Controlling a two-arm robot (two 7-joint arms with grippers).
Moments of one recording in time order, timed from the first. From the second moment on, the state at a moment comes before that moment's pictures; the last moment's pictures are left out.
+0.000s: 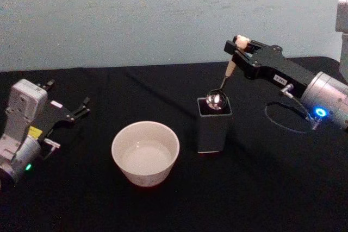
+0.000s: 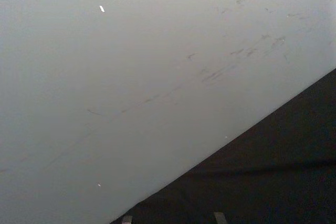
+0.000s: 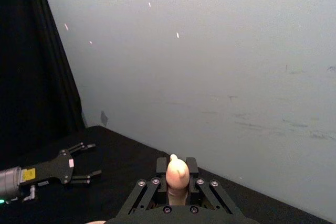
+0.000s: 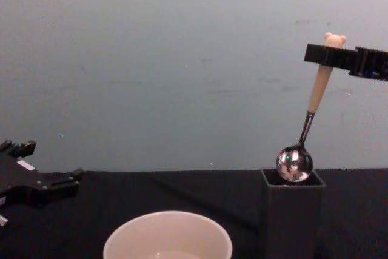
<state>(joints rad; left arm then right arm) -0.20 0.60 0.45 -1.41 -0.25 -0.12 0.03 0.31 0.58 -0.38 -1.62 0.77 0.11 0.42</state>
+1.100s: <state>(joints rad) -0.20 0.60 0.45 -1.41 -0.25 -0.12 0.03 0.34 0.54 -0.45 -1.53 0.66 0.16 0.43</state>
